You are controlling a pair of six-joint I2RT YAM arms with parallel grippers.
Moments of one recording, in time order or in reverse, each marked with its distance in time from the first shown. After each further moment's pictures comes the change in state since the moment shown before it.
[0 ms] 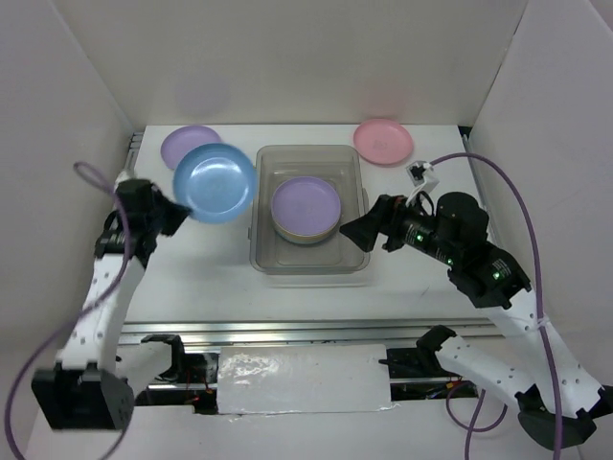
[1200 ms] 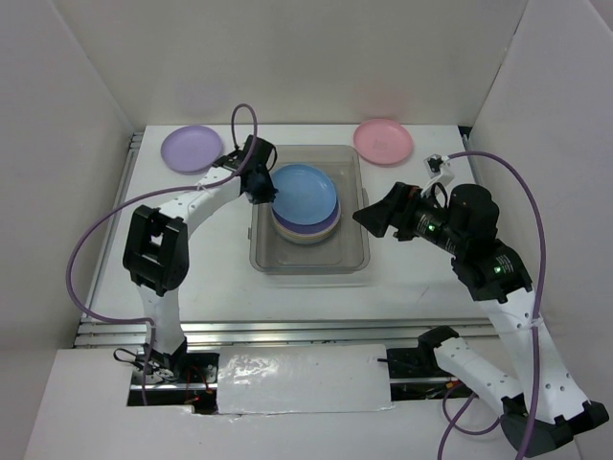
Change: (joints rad) left arm -0.522 1.020 0.738 -0.076 -0.097 0.191; right arm -0.238 0.011 0.005 0.000 -0.121 0.027
